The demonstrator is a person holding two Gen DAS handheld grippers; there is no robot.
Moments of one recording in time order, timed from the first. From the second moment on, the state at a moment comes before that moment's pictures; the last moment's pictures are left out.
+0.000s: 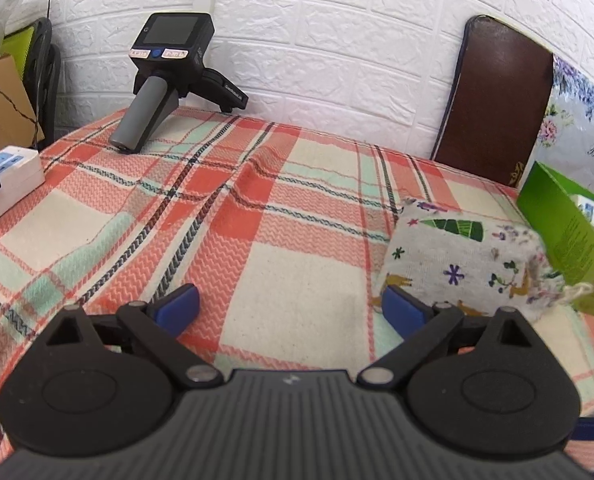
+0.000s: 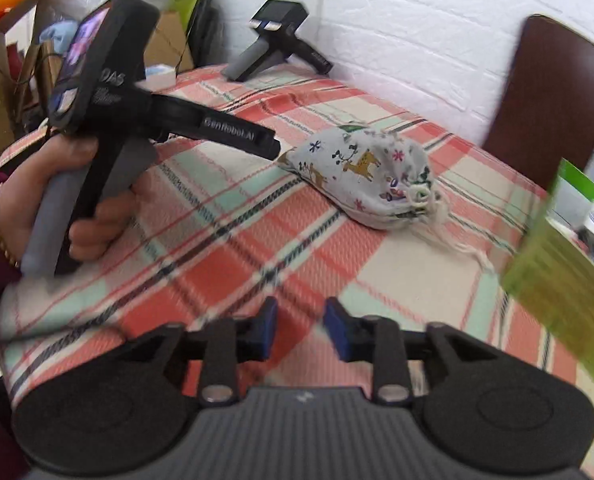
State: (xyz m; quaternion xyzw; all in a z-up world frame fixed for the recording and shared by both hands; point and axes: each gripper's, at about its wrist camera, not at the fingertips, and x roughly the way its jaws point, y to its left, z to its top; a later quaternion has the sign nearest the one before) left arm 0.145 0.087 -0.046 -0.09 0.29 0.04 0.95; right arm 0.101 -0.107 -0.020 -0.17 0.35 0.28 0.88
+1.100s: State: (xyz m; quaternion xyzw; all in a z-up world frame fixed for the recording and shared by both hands) left arm 0.136 -0.021 -0.038 -0.14 0.36 -0.21 0.90; right arm 0.110 -0.162 -0.038 -0.07 0.32 0.19 0.92
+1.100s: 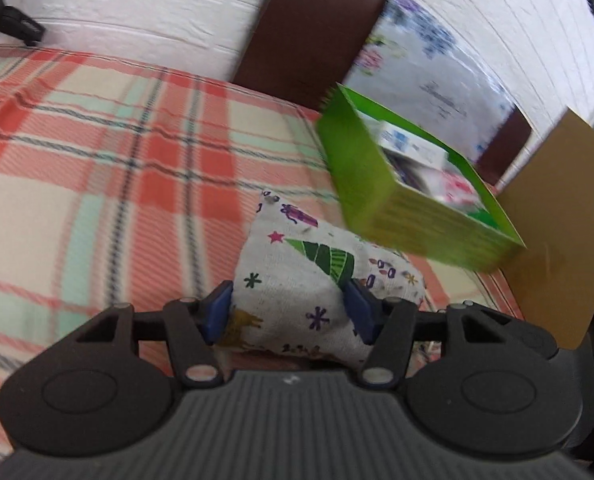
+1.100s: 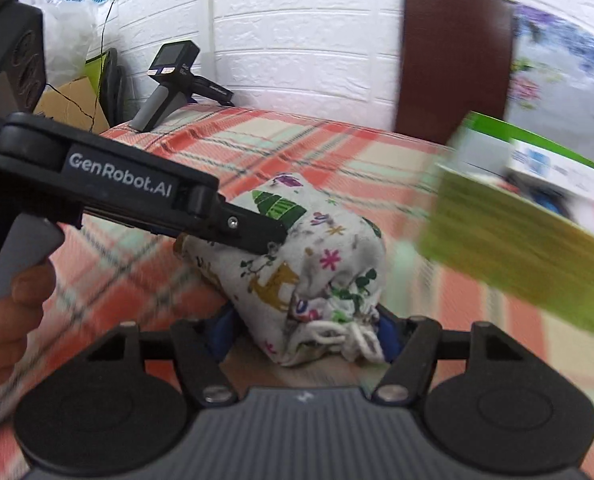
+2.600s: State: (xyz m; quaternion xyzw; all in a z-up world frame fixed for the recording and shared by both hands) left arm 0.092 -0.141 -0.032 0.04 0.36 -0.20 0.91; right arm 0.030 -0.239 -0.052 -0.01 0.31 0.08 0.95
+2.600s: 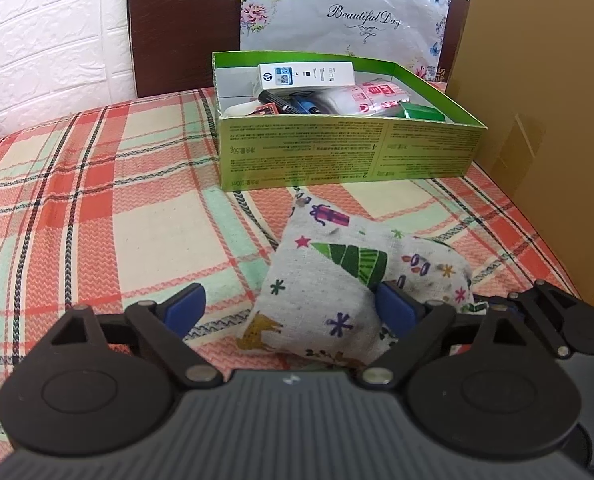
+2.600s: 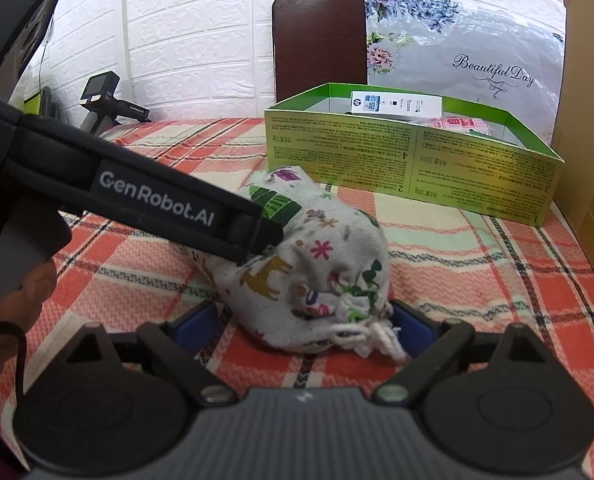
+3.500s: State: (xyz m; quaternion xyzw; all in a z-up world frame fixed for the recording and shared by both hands) left arm 0.099 -0.127 -0.039 0.02 0.37 -0.20 0.91; right arm 0.028 -0.239 -0.048 0.00 0.30 0.06 0.95
